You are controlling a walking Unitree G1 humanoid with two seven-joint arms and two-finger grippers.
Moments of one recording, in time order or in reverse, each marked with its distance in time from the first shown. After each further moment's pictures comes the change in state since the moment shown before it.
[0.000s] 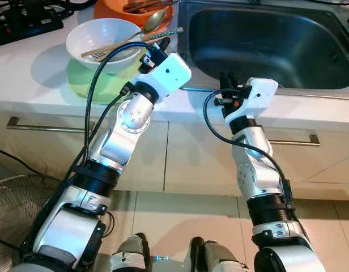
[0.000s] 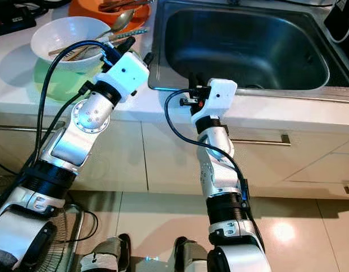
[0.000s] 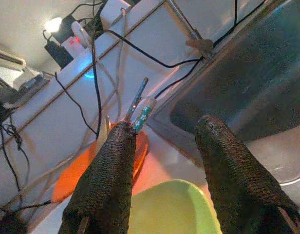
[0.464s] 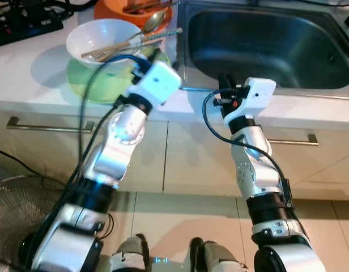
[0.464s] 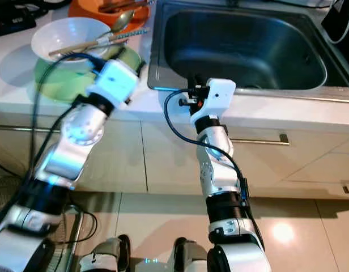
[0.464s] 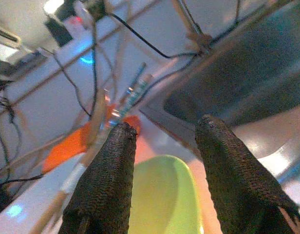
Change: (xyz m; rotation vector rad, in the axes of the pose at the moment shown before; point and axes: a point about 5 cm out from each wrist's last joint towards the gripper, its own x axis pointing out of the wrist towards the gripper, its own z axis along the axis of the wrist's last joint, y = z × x) left arm -0.017 -0.008 -0.008 -0.105 0.049 0.003; right arm 0.002 0.001 -0.002 0.002 0.016 0.007
